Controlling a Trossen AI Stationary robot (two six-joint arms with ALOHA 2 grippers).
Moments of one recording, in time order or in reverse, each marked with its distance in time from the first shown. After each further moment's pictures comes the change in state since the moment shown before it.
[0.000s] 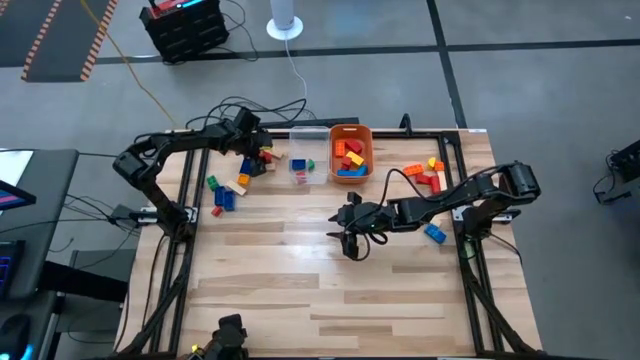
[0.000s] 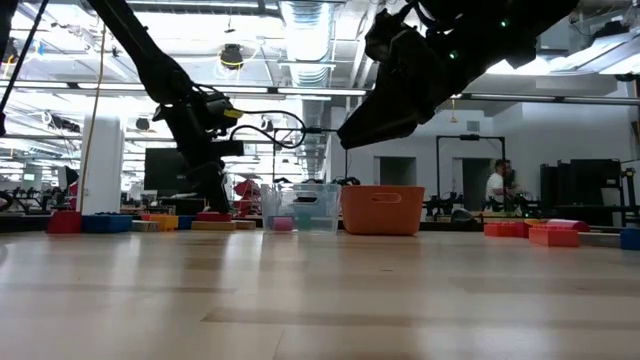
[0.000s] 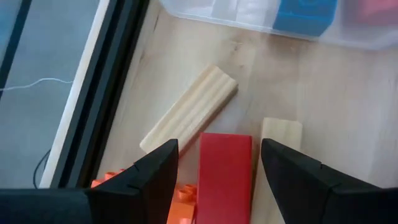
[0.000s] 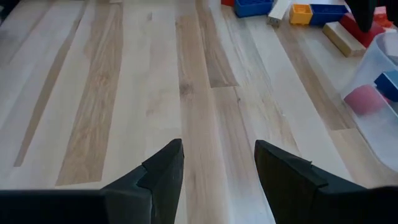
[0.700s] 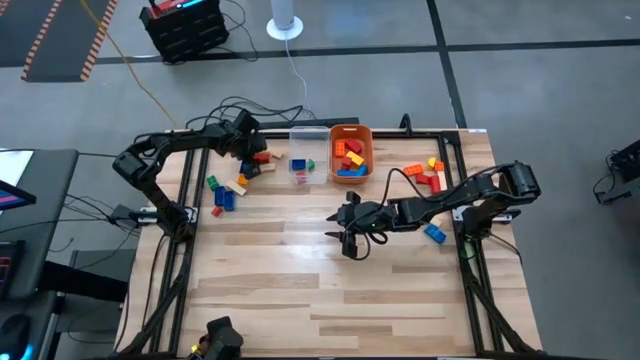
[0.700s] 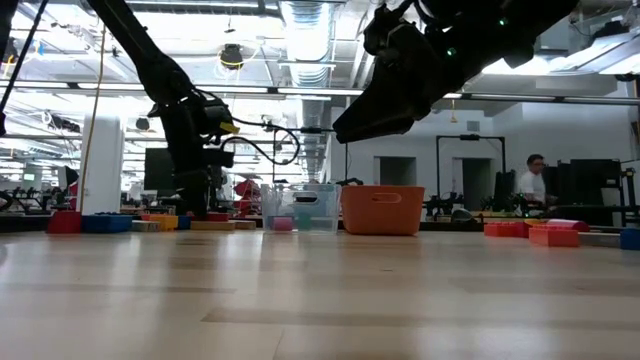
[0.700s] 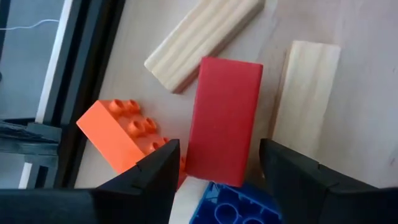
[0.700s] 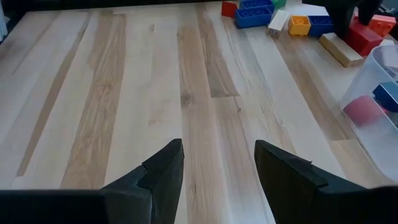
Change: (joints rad) left arm 0.006 0.000 0.000 -0.137 -0.155 -0.030; right arm -0.001 0.000 0.000 0.034 -0.002 -0.007
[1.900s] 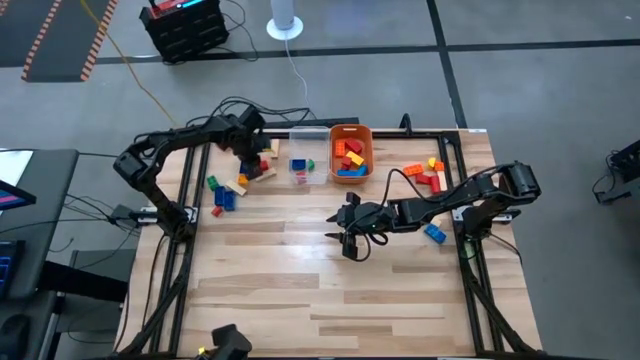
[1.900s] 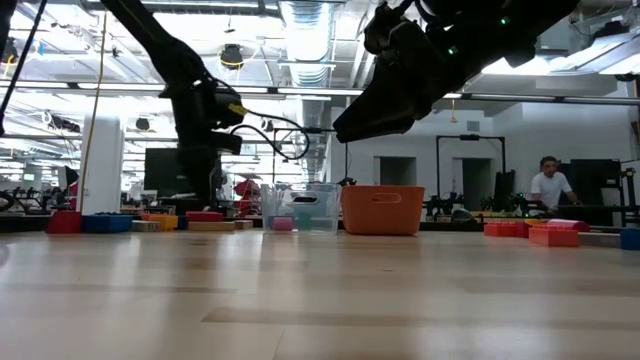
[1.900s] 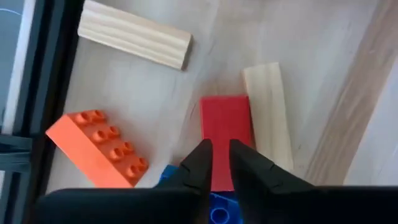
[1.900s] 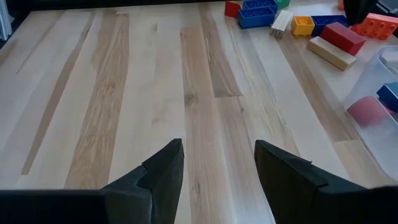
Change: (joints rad) left arm -0.063 -0.002 0.149 -0.270 0.063 -0.053; right arm 0.006 0.000 0.000 0.000 -0.001 0.000
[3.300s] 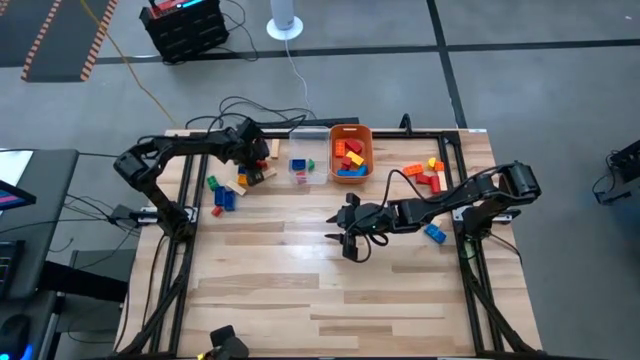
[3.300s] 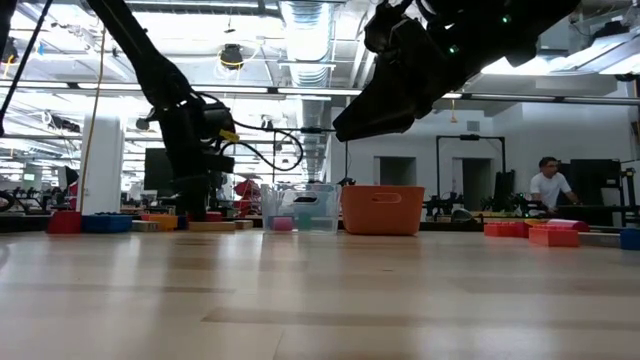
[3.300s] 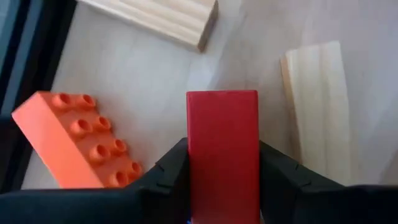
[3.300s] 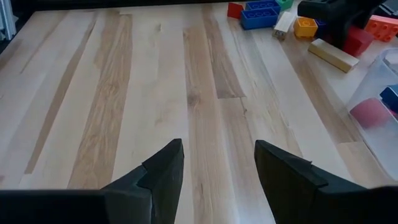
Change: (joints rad) left arm 0.003 0.001 -0.204 0.305 -0.066 -0.055; right arm 0.006 0.000 0.000 0.003 0.000 -0.004
